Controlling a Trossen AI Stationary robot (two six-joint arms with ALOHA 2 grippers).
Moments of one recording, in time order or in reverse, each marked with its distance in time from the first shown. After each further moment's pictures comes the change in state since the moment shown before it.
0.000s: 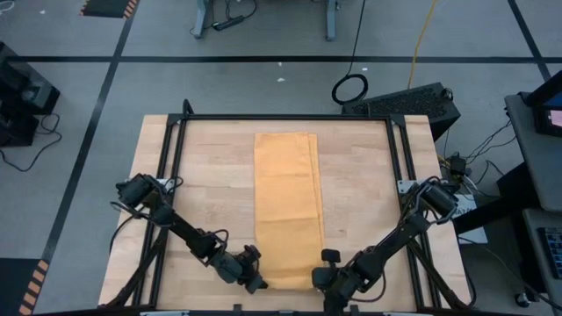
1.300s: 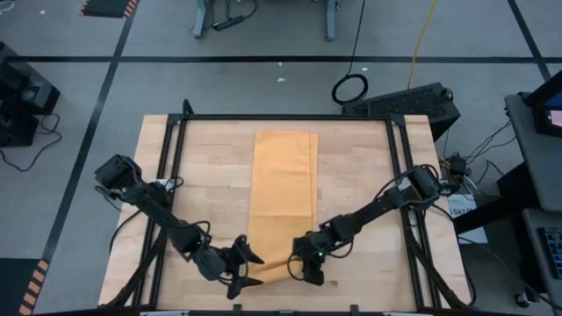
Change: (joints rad) left arm -0.045 -0.287 -0.003 -0.215 -0.260 0.824; right arm -0.347 0.001 -0.063 0.144 -0.518 -0.085
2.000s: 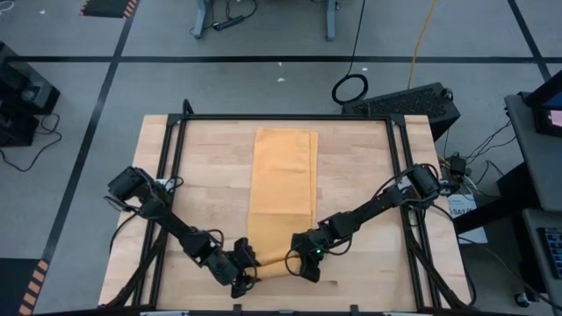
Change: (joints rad) left arm 0.020 0.172 -0.001 -0.064 0.083 -0.026; right arm -0.023 0.000 0.000 0.003 0.005 0.098
